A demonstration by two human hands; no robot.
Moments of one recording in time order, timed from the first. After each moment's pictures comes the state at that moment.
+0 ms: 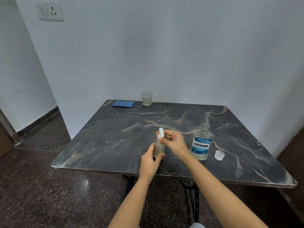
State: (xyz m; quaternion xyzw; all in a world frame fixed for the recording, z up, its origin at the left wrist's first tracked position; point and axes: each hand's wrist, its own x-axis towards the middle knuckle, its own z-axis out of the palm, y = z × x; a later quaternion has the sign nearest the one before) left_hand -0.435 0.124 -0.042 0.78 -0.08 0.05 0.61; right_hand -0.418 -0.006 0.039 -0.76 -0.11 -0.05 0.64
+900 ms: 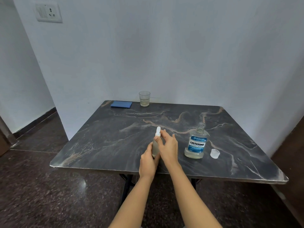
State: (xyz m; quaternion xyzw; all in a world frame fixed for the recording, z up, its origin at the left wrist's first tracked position) left_hand -0.443 0.114 -0.035 0.83 -0.04 0.12 0.55; right_hand -0.434 0.029 0.024 -0.86 0.01 -0.22 0.46
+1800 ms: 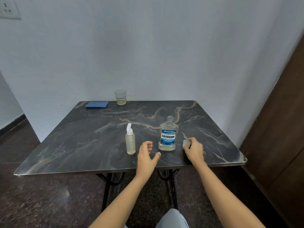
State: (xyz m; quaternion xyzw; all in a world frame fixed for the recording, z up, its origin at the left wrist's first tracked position) left_hand -0.480 0.038 -0.026 0.81 -0.12 0.11 0.57; right_hand -0.463 -0.183 -0.023 -0.89 0.24 -0.17 0.35
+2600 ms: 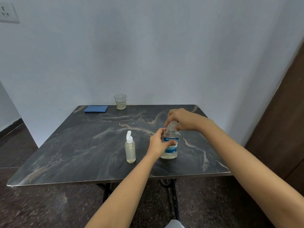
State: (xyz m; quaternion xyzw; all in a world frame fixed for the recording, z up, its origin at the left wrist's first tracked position) left_hand -0.421 -0.006 0.049 0.78 -0.15 -0.05 0.61; right_hand -0.434 -0.138 0.175 -0.98 -0.19 0.02 0.02
